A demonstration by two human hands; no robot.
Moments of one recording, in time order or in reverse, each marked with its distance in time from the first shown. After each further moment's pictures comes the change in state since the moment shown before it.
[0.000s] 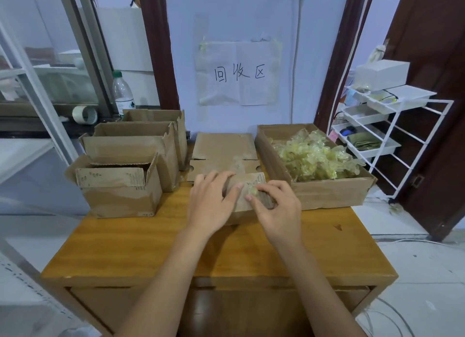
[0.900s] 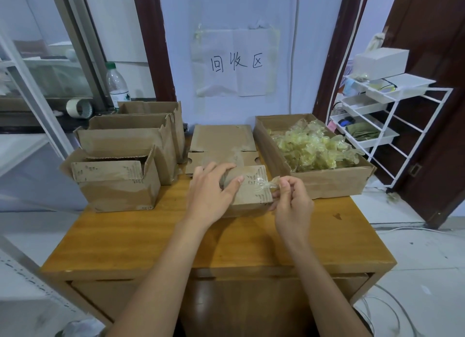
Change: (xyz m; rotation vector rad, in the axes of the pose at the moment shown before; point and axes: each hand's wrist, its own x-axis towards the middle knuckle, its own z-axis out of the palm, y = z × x) left_hand 0.002 -0.009 0.003 -0.076 -0.007 0.009; right_hand -0.012 0.001 -0.011 0.194 0.140 0.272
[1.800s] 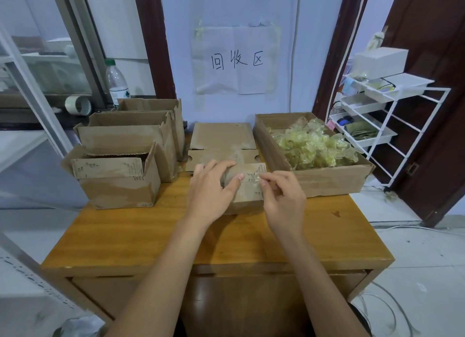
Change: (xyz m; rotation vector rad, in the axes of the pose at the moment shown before) left_hand -0.002 0.000 0.001 0.017 0.023 0.011; right_hand 0.002 -0.005 0.008 -0.167 -0.027 -0.338
